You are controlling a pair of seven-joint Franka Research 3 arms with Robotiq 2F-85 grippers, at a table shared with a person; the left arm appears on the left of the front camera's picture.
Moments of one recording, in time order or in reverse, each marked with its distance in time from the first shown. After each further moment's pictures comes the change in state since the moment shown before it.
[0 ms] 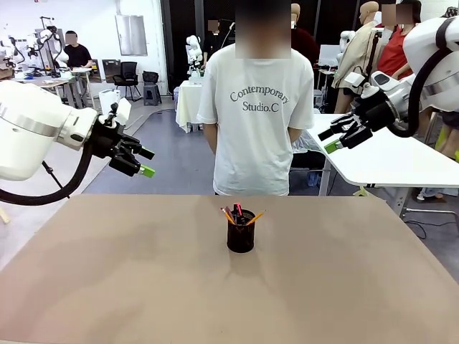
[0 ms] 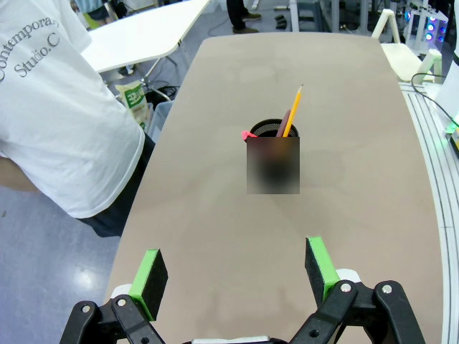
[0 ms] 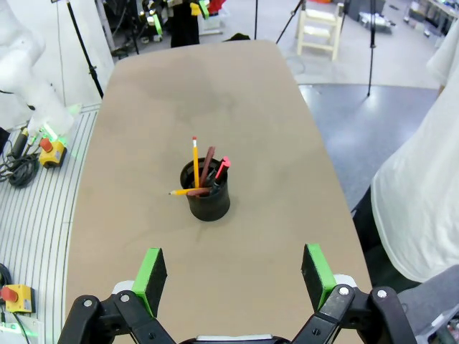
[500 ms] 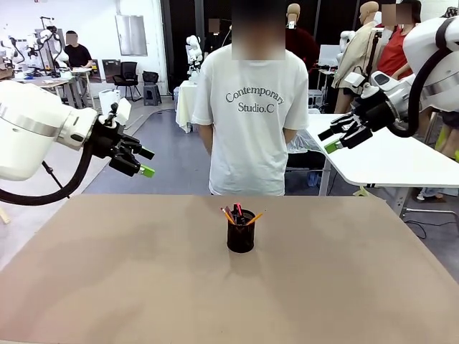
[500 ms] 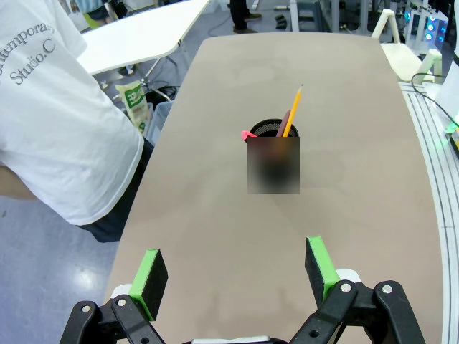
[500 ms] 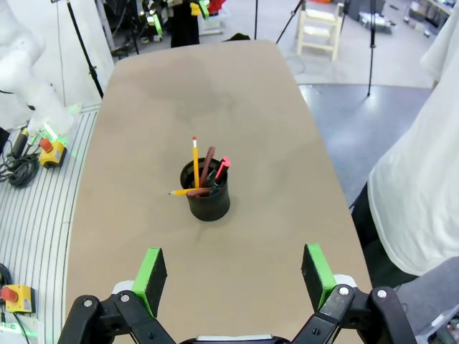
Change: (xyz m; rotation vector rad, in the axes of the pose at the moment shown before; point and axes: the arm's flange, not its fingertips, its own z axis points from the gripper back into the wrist) left arm 0.000 0.000 0.000 0.000 0.000 0.000; right arm 0.000 0.000 0.000 0.000 0.000 0.000
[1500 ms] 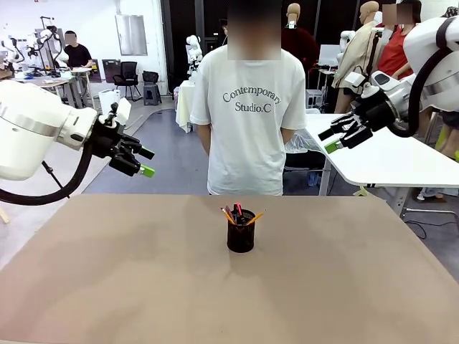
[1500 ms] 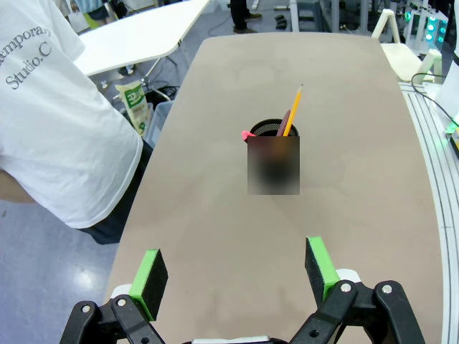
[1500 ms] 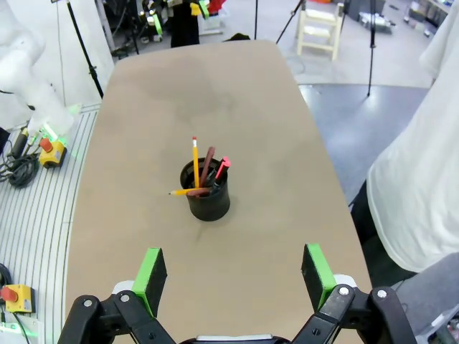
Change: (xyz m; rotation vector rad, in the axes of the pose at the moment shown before) left arm 0.000 0.000 0.000 0.000 0.000 0.000; right arm 0.000 0.000 0.000 0.000 0.000 0.000
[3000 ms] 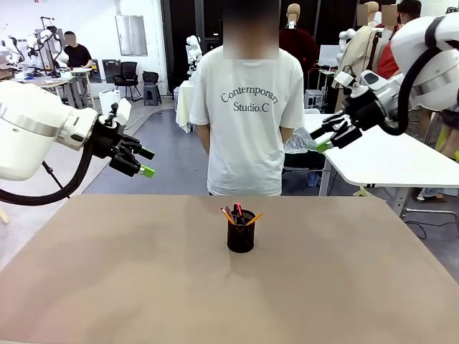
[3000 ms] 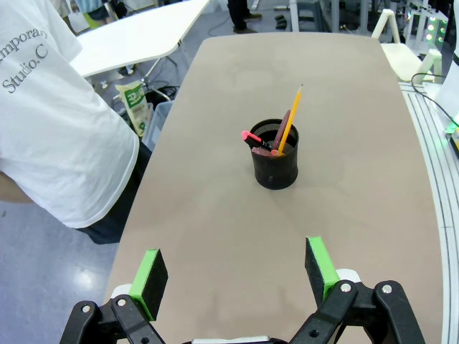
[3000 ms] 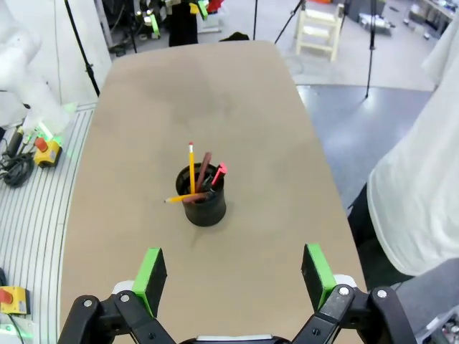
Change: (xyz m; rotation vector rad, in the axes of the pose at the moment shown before) left arm 0.000 0.000 0.000 0.000 0.000 0.000; right arm 0.007 -0.001 -0.009 -0.009 0.006 0.013
